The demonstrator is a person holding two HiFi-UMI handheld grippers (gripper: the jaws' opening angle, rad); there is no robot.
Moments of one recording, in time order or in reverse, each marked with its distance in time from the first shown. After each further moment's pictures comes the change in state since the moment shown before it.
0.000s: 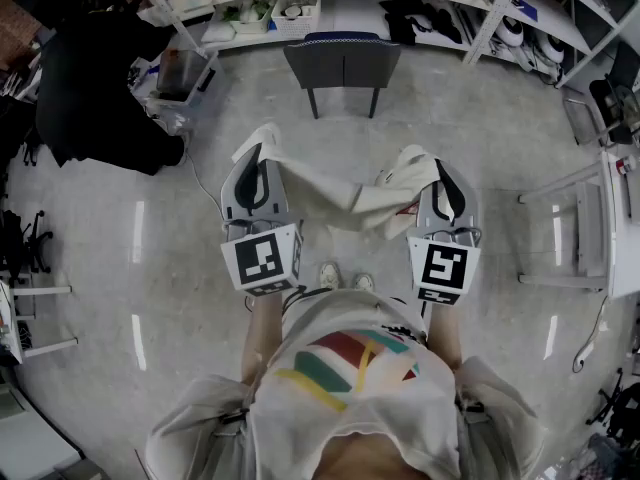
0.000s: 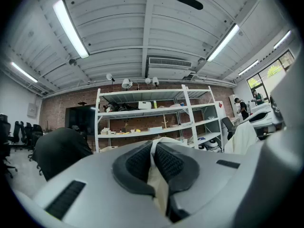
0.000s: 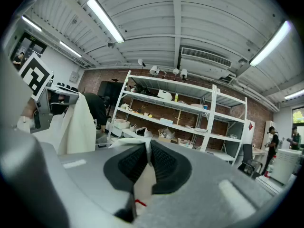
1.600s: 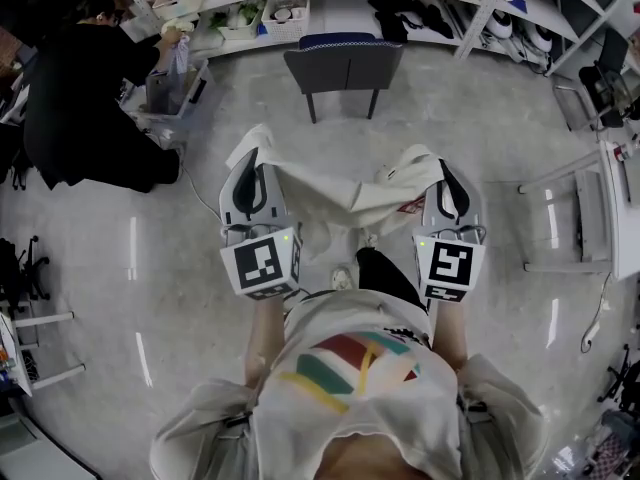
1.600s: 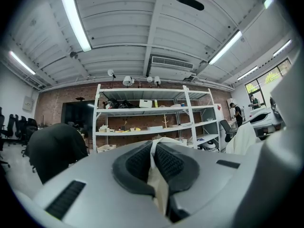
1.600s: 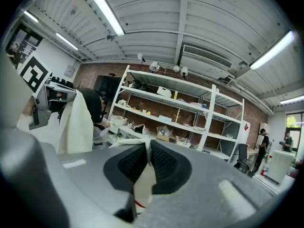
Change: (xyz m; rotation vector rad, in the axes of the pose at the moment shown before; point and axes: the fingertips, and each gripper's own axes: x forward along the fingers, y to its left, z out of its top) left arm 0.030 0.068 -0.023 -0.034 -0.003 -0.049; right arm 0.037 0.047 0.004 -0.016 0.044 -0.061
